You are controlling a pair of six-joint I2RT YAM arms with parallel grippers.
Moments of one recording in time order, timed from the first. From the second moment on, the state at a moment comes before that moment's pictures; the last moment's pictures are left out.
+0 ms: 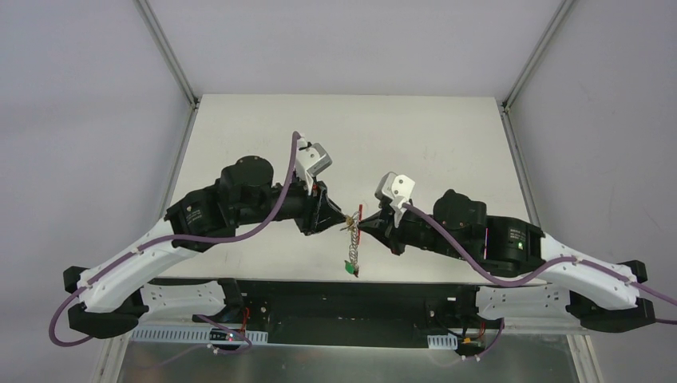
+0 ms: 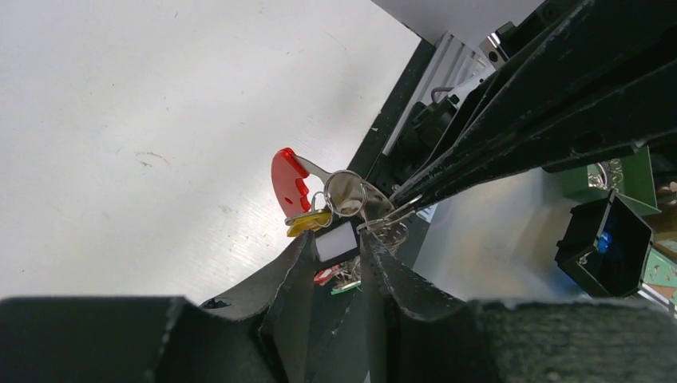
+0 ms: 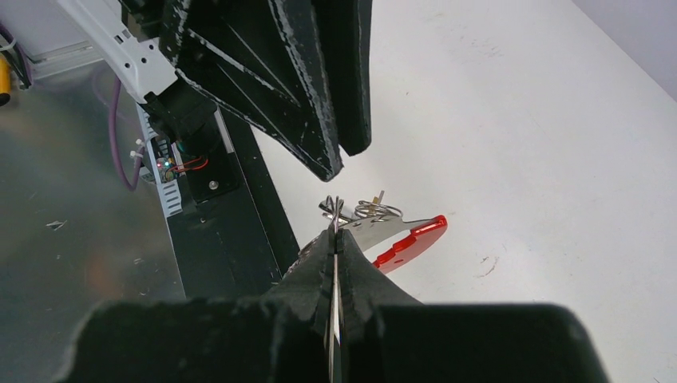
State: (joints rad) left arm -1.07 1.00 1.34 -0.65 0.12 -0.32; right arm 1.37 0.93 1.26 -0.63 0.19 0.03
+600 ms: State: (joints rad) left arm -1.07 0.86 1.23 -0.45 0.35 -0.30; right arm 1.37 0.84 1.18 -0.48 0.05 0.07
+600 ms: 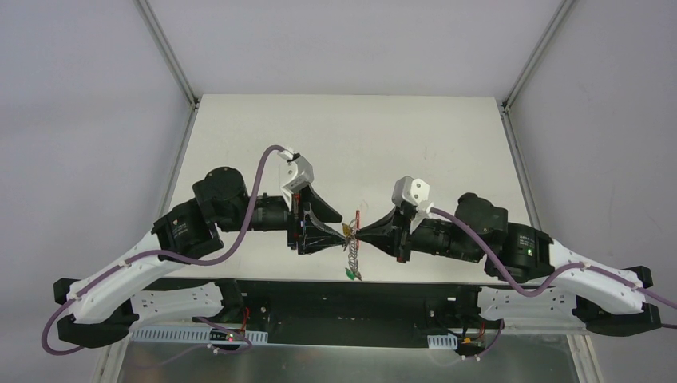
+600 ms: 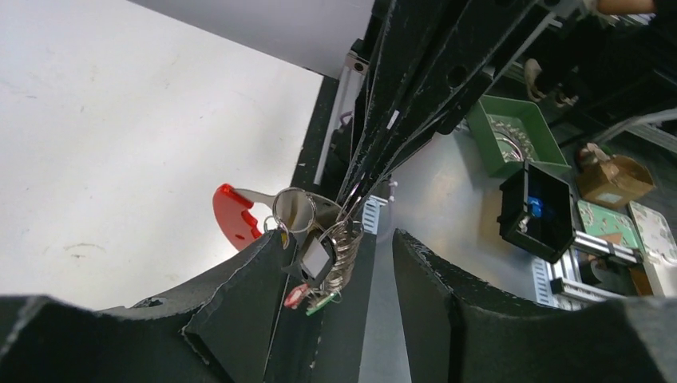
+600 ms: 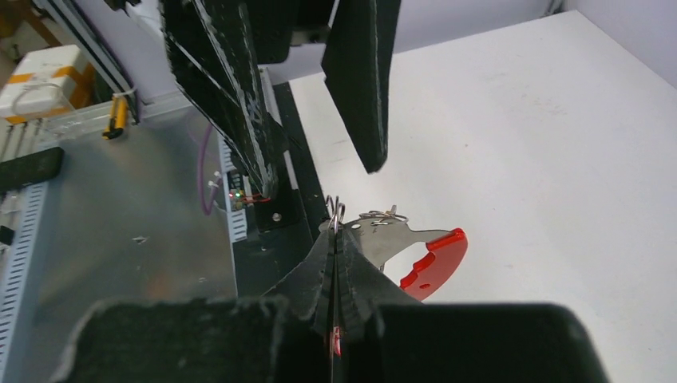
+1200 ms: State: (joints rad) left arm -1.07 0.80 1.15 -0.27 0.51 -0.27; right arm 1.37 0.83 1.18 -0.37 -0.06 0.18
